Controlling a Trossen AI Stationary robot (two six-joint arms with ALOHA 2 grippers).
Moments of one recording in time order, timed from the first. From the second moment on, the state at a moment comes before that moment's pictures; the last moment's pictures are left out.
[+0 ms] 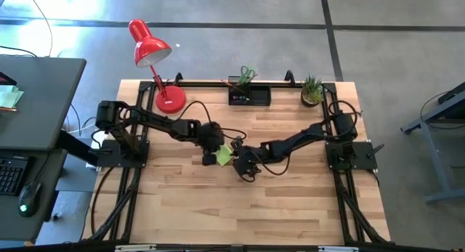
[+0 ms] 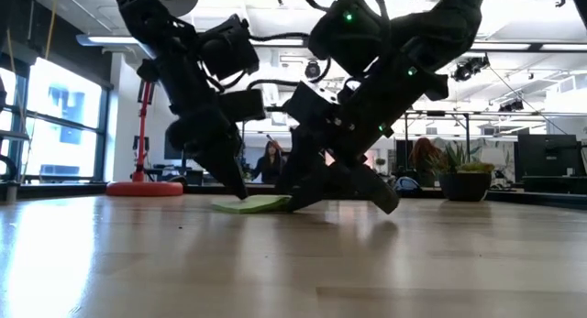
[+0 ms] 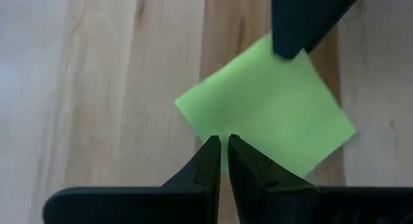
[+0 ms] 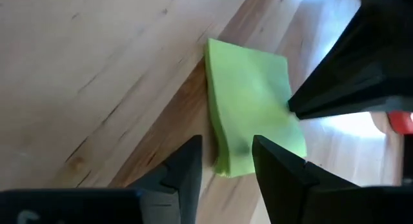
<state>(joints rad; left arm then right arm) 0.21 1.70 0.82 -0.15 0.04 0.04 0.12 1.98 1.01 0.18 0.25 -0.78</state>
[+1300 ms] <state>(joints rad) 0.18 1.74 0.82 -0.13 0.07 0.05 0.19 2.01 1.02 0.24 0.44 -0.82</state>
